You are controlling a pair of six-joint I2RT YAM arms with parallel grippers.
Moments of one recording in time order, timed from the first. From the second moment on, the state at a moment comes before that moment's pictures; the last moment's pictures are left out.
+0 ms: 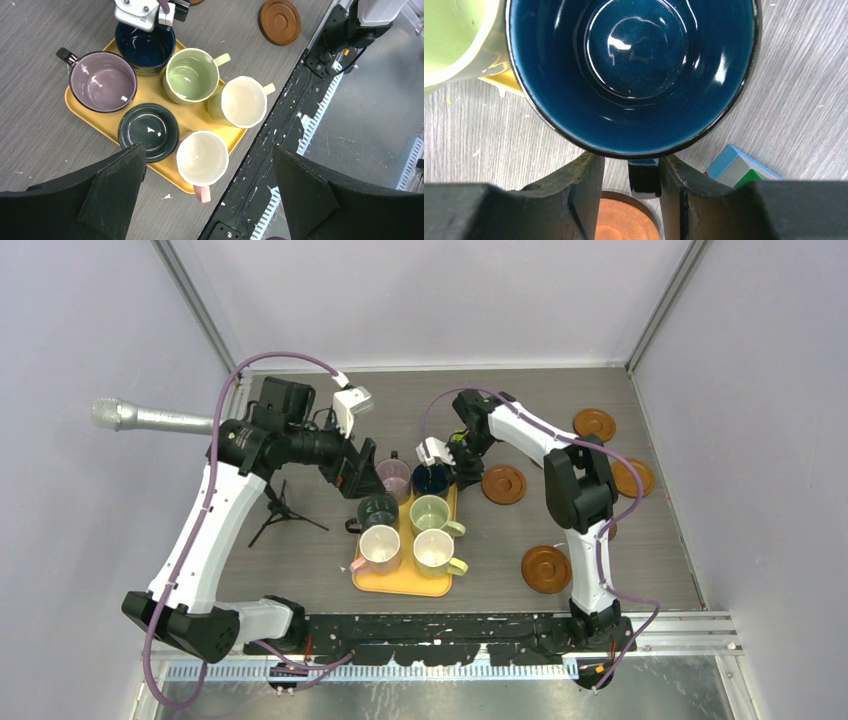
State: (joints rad) left arm -0.35 1.26 1.54 -1.12 0.68 0.23; right arm 0.49 2.13 1.74 -1.05 -0.52 -1.39
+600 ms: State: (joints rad) left arm -0.34 1.27 1.54 -1.09 0.68 0.23; right arm 0.48 2.00 1.59 -0.85 -0.51 -1.07
